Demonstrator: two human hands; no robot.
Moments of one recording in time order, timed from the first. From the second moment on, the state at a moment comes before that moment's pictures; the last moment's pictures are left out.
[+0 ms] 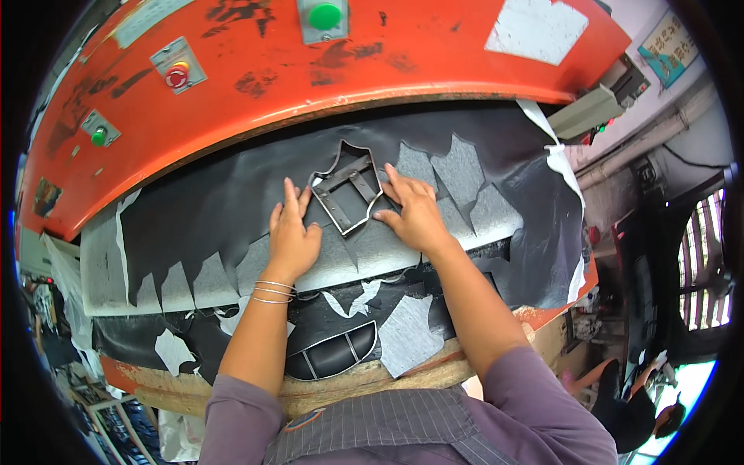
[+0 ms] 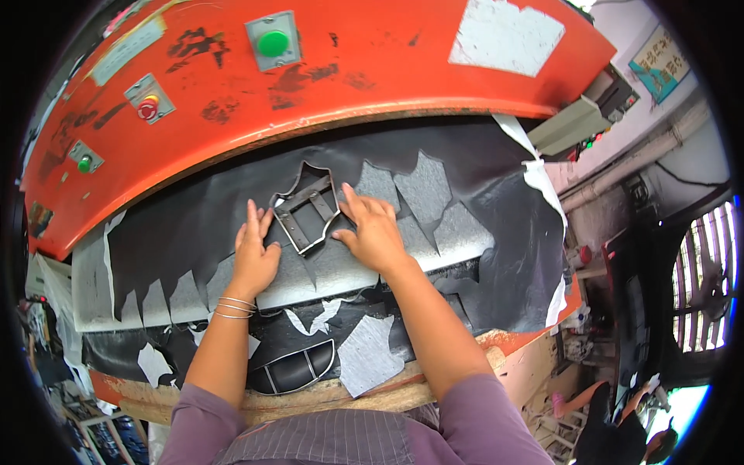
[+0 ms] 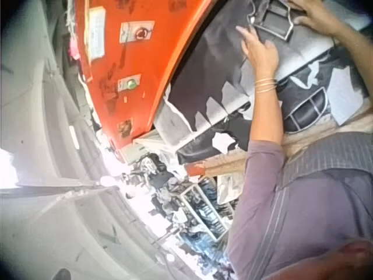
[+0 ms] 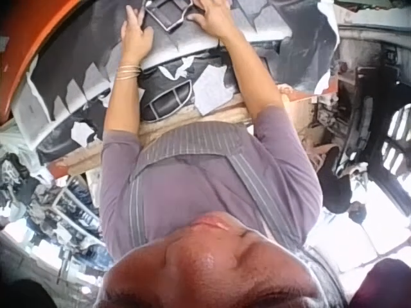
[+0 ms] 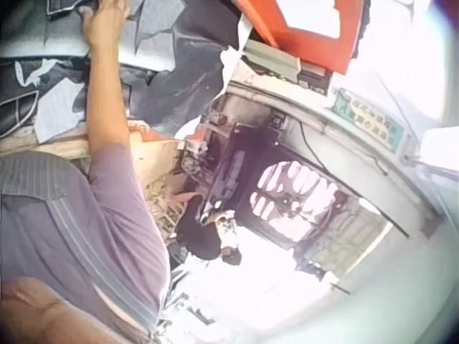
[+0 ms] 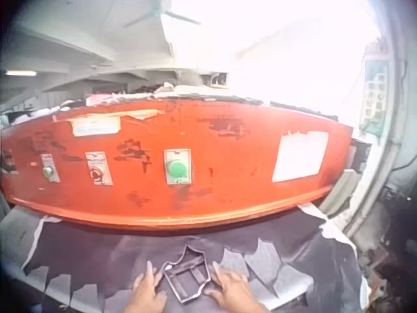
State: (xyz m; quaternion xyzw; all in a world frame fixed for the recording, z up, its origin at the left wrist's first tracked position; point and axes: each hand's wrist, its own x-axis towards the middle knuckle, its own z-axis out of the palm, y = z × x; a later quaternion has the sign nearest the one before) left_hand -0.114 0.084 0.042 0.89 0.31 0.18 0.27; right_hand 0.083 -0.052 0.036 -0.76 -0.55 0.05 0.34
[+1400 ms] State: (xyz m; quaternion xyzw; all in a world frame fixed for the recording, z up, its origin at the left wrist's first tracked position) left_hand -0.399 0.195 0.196 0.62 0.49 0.60 0.14; right_hand 0.008 -0.038 0.231 -0.72 -0.47 -0.11 0.50
